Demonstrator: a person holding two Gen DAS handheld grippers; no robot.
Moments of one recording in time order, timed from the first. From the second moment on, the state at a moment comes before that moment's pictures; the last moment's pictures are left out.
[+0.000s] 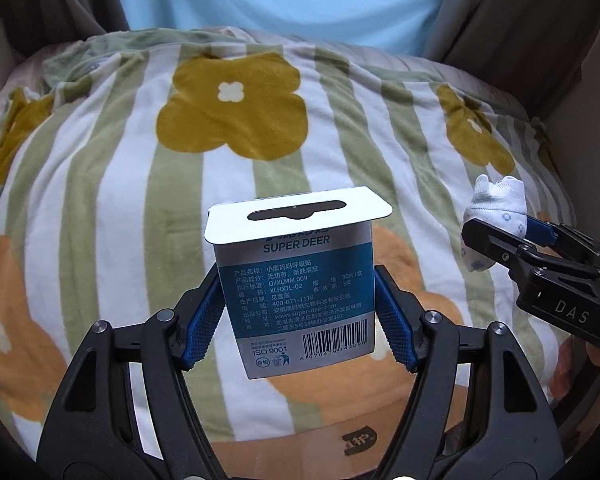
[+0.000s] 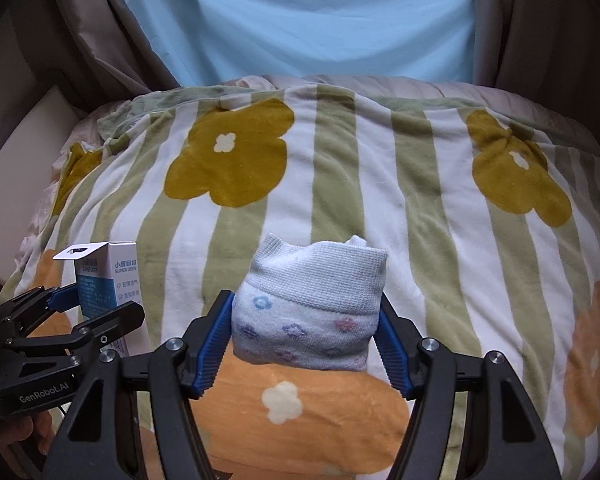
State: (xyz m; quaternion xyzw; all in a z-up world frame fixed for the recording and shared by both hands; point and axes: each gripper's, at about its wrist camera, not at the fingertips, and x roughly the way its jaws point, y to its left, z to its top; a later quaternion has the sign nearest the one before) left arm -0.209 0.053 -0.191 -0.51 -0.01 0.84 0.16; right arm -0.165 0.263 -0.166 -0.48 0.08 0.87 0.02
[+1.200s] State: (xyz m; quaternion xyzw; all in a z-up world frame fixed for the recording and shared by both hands) left arm 0.034 -0.013 -0.251 -0.58 -0.04 0.81 0.11; right arm 0.044 0.185 -0.220 -0.56 0.04 0.83 -0.04
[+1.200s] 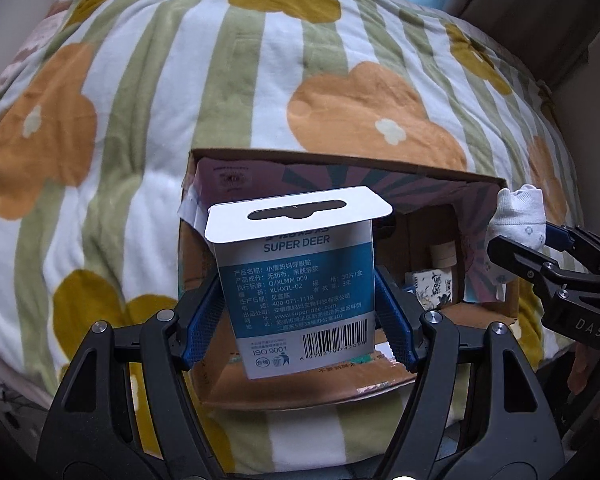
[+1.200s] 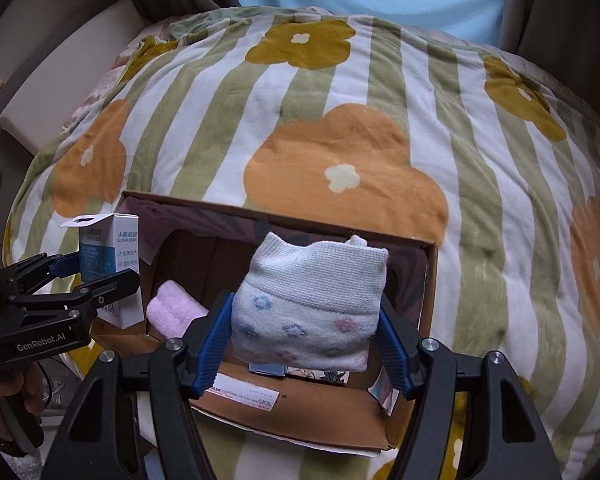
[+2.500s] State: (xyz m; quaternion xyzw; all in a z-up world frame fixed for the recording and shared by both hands) left arm 0.038 -0.002 -0.234 -0.54 0.01 0.83 0.10; right arm 0.041 0.197 -0.220 -0.54 0.08 0.84 0.02
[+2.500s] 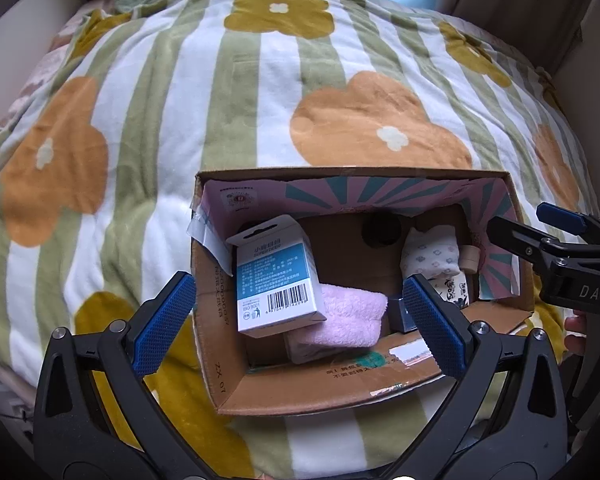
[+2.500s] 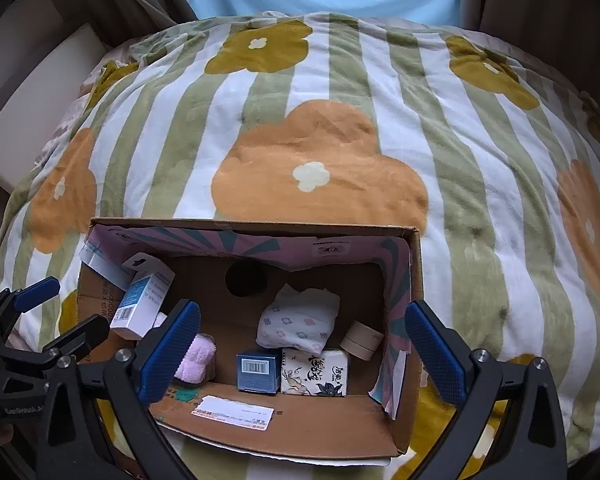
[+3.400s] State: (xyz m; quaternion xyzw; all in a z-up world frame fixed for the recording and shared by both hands) left arm 0.069 -0.018 -0.045 -0.45 0.01 0.89 0.09; right arm 0.081 0.198 -0.044 -0.47 0.08 0.88 0.06
